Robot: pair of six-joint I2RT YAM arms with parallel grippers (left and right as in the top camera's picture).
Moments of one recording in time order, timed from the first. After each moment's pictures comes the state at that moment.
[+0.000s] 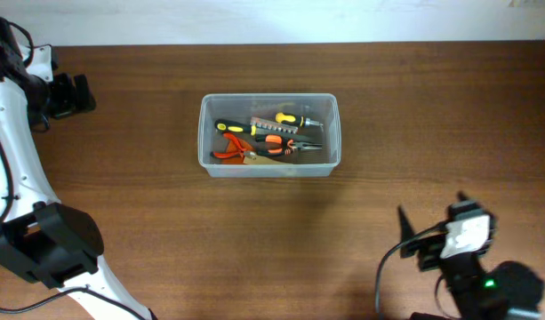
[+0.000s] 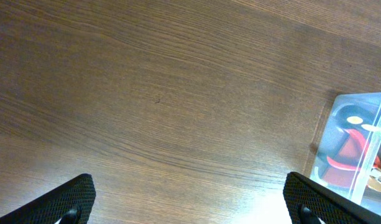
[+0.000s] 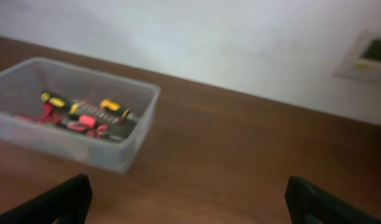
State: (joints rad) left arm 0.40 2.07 2.26 -1.41 0.12 0.11; right arm -0.21 0.26 0.58 -0.58 -0.37 -0.24
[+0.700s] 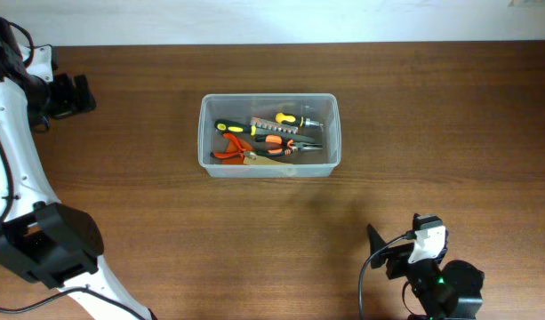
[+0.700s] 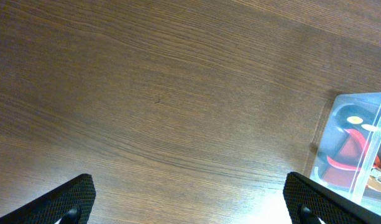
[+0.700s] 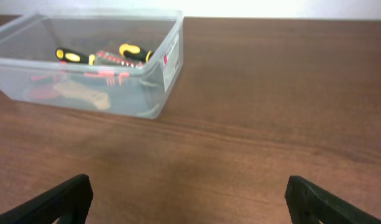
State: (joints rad) left arm 0.40 2.07 2.26 -1.41 0.12 0.11; right arm -0.06 0.03 0.15 -0.49 -0.30 -0.03
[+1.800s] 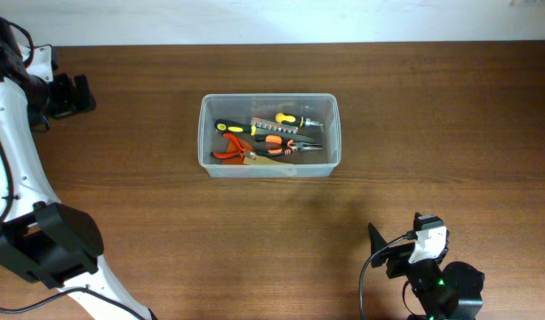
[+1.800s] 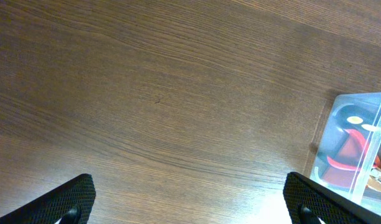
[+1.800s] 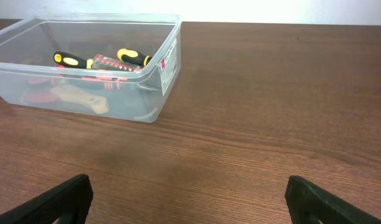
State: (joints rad) left arm 0.40 2.07 2.26 -1.41 0.12 0.11; right arm -0.06 0.02 0.14 -0.48 -0.29 -0.03
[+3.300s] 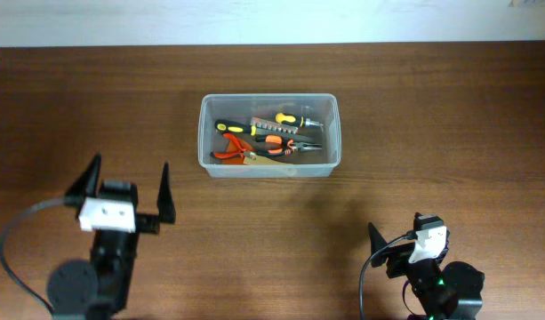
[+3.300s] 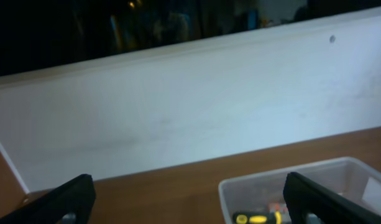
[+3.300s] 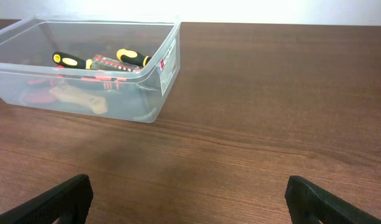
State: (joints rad) left arm 0.00 0.40 0.57 -0.11 0.07 0.15; right arm -0.06 0.02 0.14 -0.48 -0.28 -0.03
